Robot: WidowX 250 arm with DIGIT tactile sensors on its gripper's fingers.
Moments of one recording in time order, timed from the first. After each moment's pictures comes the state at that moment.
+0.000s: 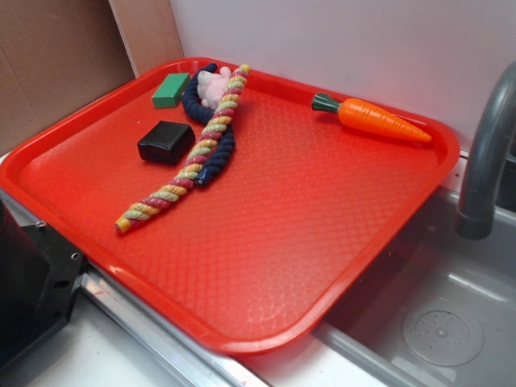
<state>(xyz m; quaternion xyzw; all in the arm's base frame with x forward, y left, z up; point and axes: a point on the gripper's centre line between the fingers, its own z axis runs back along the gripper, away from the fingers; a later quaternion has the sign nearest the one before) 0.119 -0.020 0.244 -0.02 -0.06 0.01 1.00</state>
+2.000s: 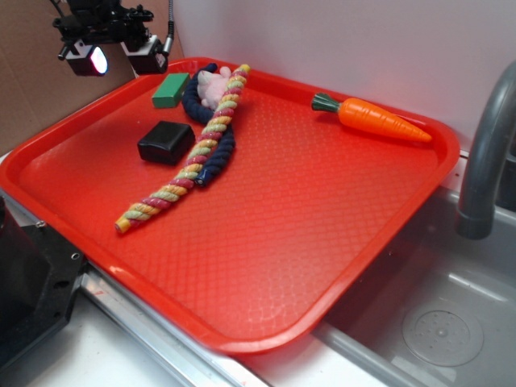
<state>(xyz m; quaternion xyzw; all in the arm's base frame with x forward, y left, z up) 0.242 0.131 0.079 0.02 -0.12 0.28 0.95</state>
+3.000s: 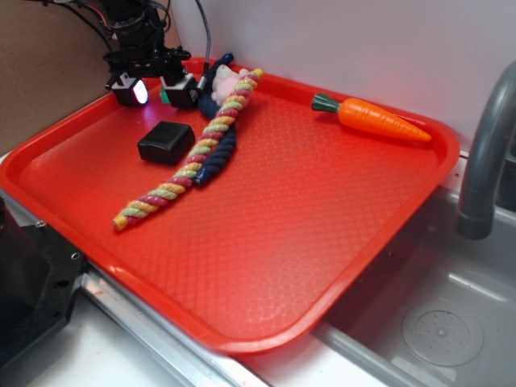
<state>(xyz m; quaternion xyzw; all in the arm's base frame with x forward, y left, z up) 0.282 0.149 0.013 0.01 -0.07 0.24 0.97</state>
